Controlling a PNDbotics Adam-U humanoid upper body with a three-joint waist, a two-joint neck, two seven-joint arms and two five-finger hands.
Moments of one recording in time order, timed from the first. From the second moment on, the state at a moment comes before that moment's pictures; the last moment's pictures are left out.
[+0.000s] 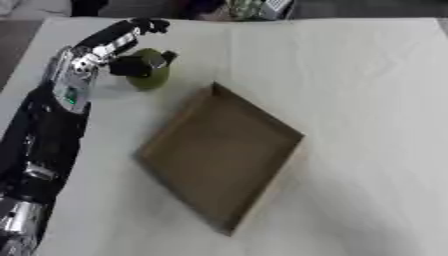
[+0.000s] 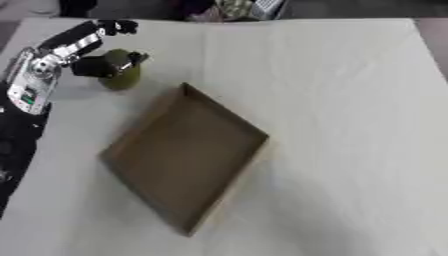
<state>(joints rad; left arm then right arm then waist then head) -1.06 0.34 0.15 -0.92 -0.87 -0.38 -0.44 -0.78 -0.31 -0.05 -1.98 0.25 -0.10 -0.35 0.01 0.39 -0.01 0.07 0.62</state>
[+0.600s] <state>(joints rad) -1.06 0.36 0.14 -0.91 -1.04 -0.22 -0.33 -0.78 -0.31 -0.05 -1.98 0.24 -0.10 -0.35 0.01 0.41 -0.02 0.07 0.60</state>
